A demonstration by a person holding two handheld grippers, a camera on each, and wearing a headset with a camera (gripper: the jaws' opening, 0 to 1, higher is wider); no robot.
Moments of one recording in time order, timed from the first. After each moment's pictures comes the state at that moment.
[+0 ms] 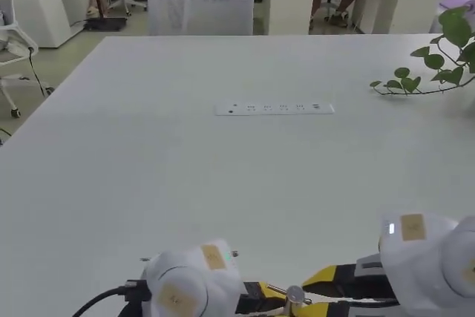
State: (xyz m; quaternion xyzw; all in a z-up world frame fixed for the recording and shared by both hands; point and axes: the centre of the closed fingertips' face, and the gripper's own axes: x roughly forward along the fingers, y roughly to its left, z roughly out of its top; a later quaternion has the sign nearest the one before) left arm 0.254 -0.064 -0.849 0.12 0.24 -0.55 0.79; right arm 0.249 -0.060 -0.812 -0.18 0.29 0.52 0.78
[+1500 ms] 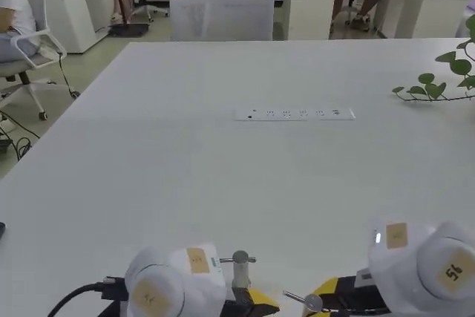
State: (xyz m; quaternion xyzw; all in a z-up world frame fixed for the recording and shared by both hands) left arm 0.230 -0.035 -0.829 0.10 0.27 -0.56 0.78; right arm 0.254 -0.050 -0.829 -0.20 0.31 0.53 0.76
